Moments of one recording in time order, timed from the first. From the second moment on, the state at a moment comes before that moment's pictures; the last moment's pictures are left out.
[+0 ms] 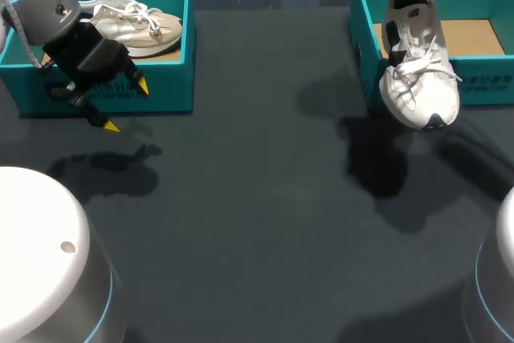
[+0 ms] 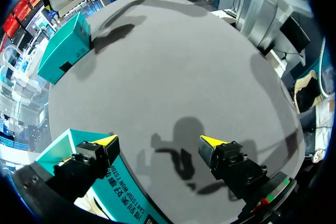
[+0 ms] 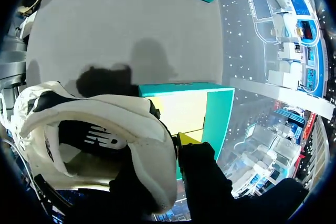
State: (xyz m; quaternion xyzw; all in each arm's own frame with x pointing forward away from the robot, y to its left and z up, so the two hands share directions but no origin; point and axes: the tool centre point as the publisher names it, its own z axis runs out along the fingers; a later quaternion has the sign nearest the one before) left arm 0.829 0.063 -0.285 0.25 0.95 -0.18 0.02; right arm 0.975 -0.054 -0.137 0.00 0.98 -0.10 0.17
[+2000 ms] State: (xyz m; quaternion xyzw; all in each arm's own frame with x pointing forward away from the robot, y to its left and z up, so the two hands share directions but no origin) left arm 0.829 0.063 -0.285 0.25 0.95 -0.18 0.02; right arm 1.096 -0.303 -0.151 0.27 0.95 -0.05 0.14
